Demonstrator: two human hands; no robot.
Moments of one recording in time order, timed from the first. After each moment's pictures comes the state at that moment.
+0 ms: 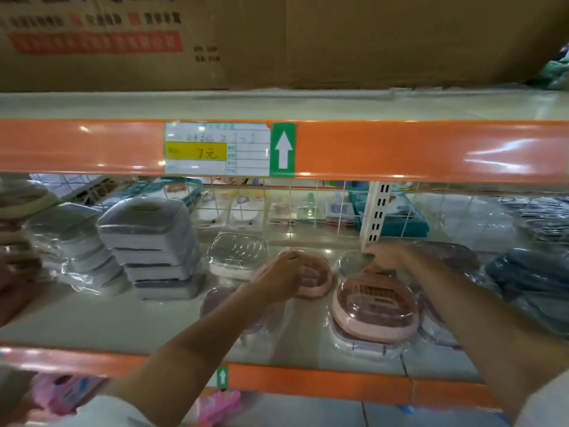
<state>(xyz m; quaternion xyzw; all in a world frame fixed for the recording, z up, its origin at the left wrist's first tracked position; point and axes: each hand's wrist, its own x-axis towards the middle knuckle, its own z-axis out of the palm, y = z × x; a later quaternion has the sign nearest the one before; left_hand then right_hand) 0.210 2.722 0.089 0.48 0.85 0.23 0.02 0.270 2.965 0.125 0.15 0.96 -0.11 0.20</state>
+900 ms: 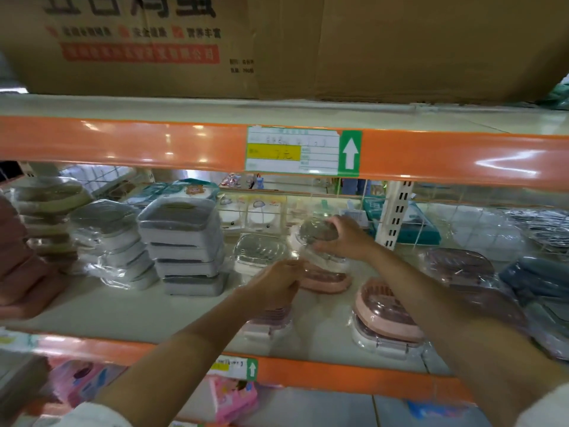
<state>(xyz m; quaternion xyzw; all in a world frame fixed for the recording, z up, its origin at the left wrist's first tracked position) 0.217 2.654 0.102 0.51 0.83 0.23 -0.08 0.242 2.851 0.157 0.08 0.97 -0.24 -0.02</state>
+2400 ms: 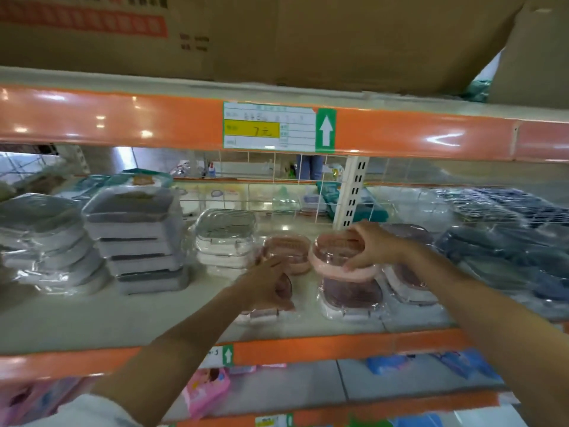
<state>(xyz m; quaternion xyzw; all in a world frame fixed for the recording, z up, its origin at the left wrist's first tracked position) 0.225 2.675 0.073 0.51 0.85 0.14 0.08 0.337 2.915 0.156 0.14 0.98 -0.16 0.05</state>
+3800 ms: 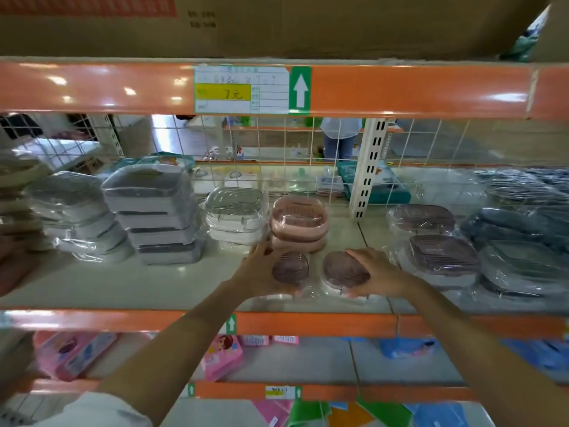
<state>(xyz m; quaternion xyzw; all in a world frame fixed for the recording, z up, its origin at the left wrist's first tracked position) 0.249 2.658 0.056 0.38 0.90 0.19 0.07 0.376 2.901 0.072 0.10 0.97 -0.21 0.10</state>
